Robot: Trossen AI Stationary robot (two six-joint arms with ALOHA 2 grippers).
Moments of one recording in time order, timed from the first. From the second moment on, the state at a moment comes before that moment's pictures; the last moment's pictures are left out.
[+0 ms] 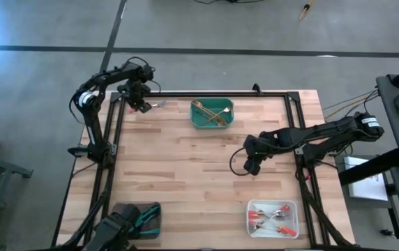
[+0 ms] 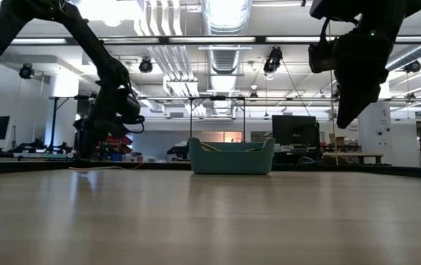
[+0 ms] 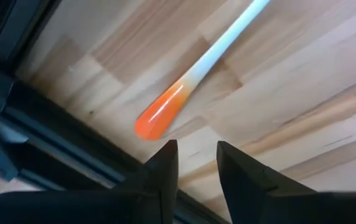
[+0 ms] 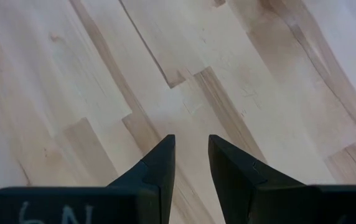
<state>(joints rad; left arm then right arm) 1.11 1.94 1.35 -1.21 -0.16 0.22 0.07 1.26 0.83 -0.75 0.08 0.59</state>
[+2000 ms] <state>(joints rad) 1.06 1.95 1.47 -1.26 -0.22 0.43 0.07 1.26 0.83 -0.74 0.07 0.58</state>
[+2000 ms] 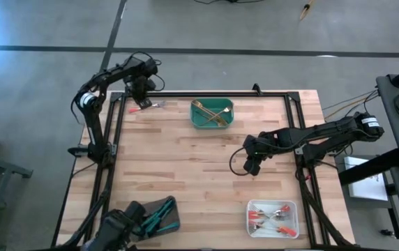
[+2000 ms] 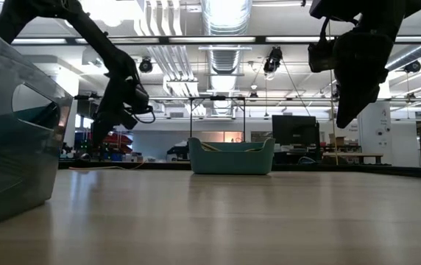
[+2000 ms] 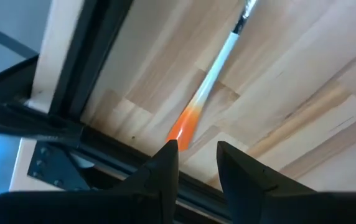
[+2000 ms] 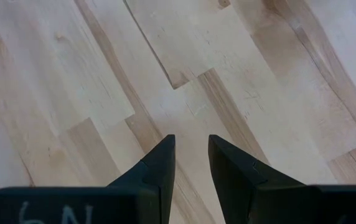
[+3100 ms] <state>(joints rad) 1.13 2.04 1.44 -1.33 -0.27 0.37 0.07 1.26 0.80 -0.73 0.07 0.58</state>
